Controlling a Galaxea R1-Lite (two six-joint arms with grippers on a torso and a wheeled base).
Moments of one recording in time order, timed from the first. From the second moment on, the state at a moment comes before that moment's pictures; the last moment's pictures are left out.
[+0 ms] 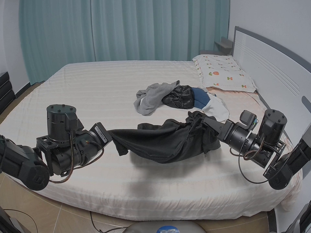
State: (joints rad) left arm -0.47 1.68 -0.63 -0.68 0.09 -0.90; right arm 0.48 1.88 -0.53 -1.35 0.13 0.65
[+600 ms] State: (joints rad) left arm -0.47 1.65 -0.63 -0.67 0.09 -0.89; right arm 0.47 1.88 -0.55 -1.35 0.06 0.60
